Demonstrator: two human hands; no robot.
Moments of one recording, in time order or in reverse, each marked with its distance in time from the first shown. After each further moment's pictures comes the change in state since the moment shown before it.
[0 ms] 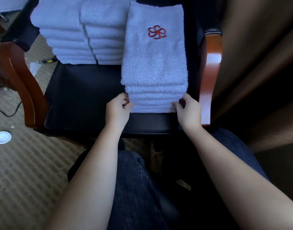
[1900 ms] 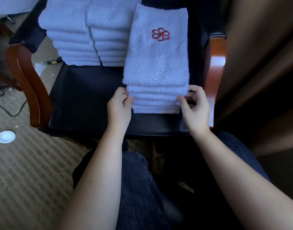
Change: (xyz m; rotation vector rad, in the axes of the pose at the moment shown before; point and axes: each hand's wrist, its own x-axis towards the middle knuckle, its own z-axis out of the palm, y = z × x) left_hand -0.007 0.010 -0.008 -0.273 0.075 0.069; right_hand -0.012 -0.022 -0.013 0.440 0.078 -0.136
